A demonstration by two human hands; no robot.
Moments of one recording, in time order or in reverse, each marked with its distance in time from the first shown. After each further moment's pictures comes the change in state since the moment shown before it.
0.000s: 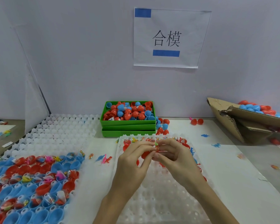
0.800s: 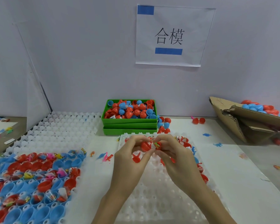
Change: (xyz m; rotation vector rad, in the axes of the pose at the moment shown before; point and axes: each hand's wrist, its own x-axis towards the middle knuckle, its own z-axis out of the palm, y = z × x) left_hand 0.001 0.010 -0.009 -0.210 0.031 -0.282; right_hand -0.006 -0.008 0.007 -0.293 0.047 -0.283
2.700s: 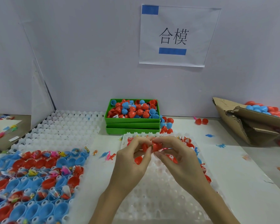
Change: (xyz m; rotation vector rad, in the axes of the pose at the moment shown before) left_hand 0.000 -0.004 -0.009 -0.058 -0.076 0.041; right_hand 0.000 -0.003 -0.002 0.135 -0.011 -0.092
